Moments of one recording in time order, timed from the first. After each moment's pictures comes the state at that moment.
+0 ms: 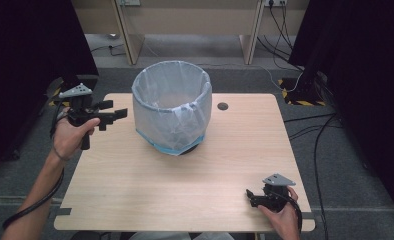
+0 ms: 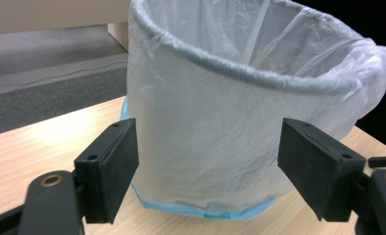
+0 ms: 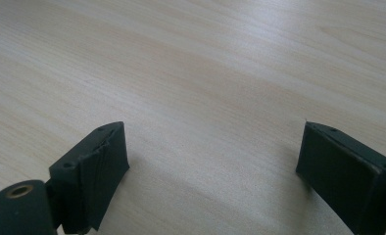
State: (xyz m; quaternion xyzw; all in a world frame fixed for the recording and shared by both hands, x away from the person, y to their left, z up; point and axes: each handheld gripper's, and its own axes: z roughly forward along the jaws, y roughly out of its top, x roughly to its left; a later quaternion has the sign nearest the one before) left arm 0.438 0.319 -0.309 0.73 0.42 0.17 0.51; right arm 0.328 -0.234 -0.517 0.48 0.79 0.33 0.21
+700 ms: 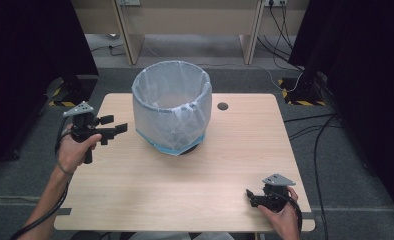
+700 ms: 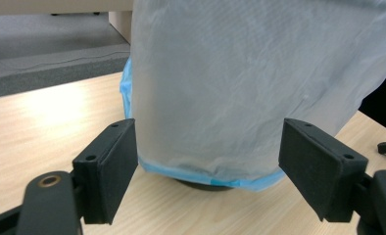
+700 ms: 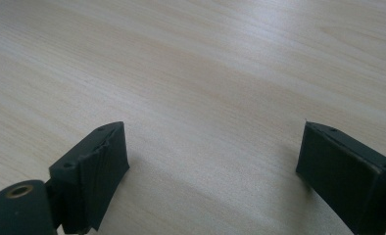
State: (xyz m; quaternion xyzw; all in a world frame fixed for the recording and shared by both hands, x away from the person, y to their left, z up) left arm 0.428 0.328 -0.361 0.73 0.43 0.16 0.51; right arm 0.328 -0.234 -0.517 0.48 0.79 0.33 0.21
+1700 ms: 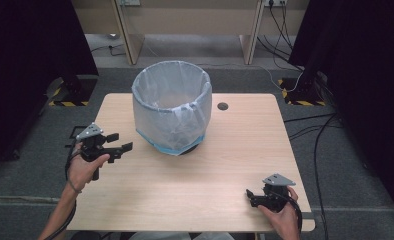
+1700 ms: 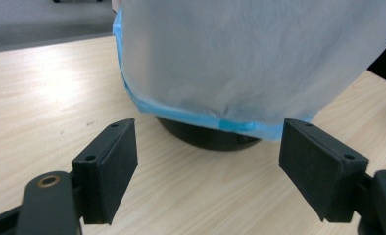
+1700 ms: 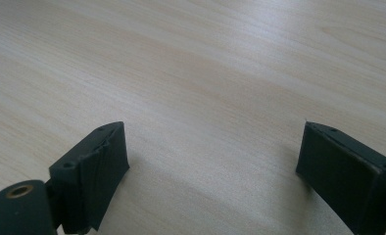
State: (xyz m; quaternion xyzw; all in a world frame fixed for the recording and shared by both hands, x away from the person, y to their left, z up) left arm 0.408 0.320 -0.425 0.74 0.43 0.16 0.49; right arm 0.328 -0.234 -0.517 0.48 0.79 0.33 0.21
